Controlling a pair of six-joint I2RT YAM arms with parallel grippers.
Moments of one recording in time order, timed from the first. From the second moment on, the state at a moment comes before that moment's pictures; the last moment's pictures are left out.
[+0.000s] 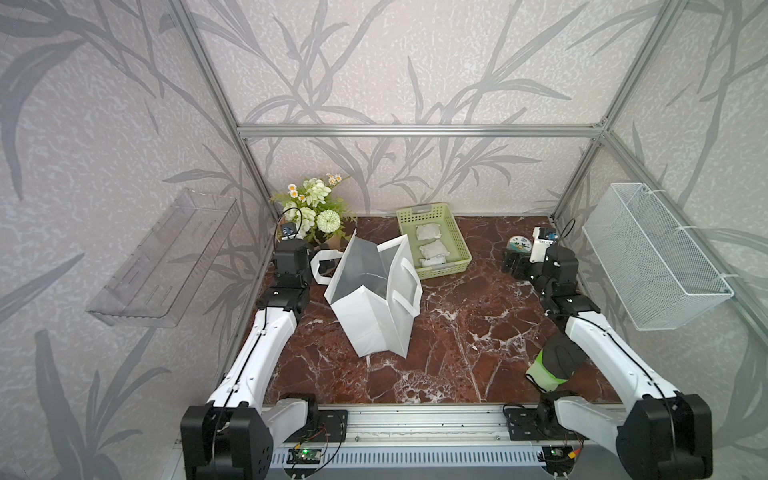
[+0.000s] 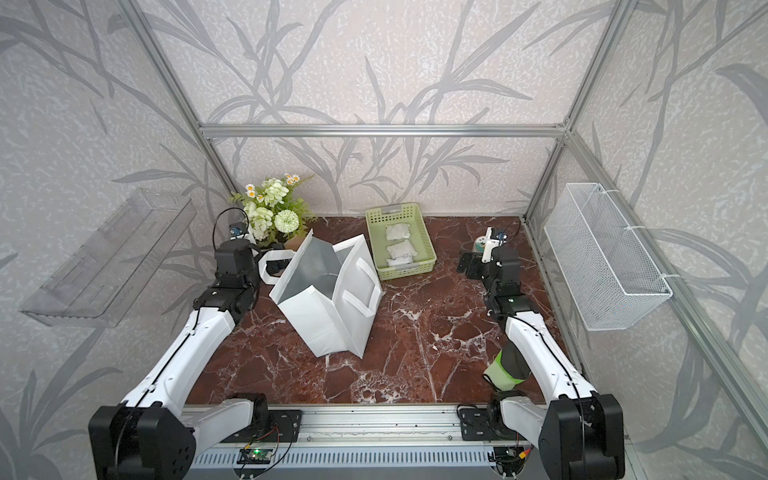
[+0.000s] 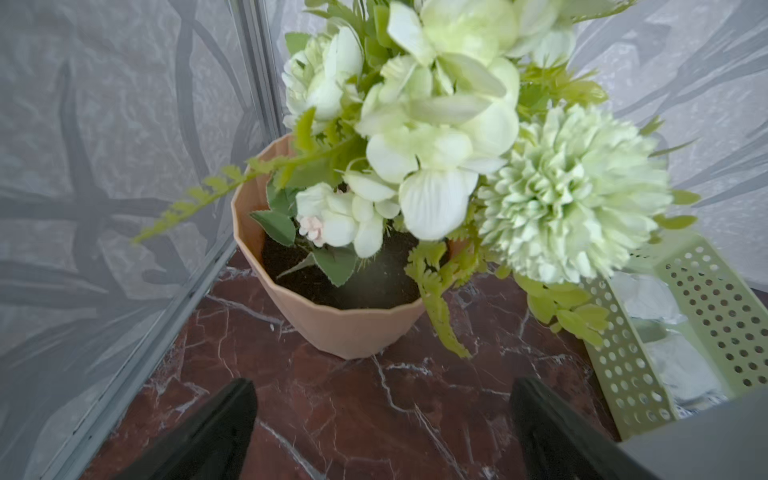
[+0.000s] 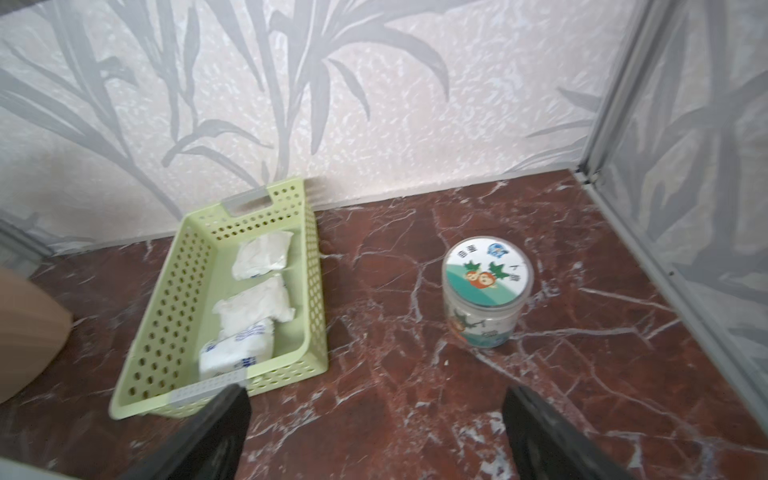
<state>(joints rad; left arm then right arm) -0.03 1.13 0.95 -0.30 -0.16 -0.27 0.10 1.15 0.81 -0.07 -0.04 0.28</state>
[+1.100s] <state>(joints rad) -0.03 1.13 1.33 -0.93 0.33 -0.61 0.23 2.20 1.88 -0.82 -0.16 0.23</state>
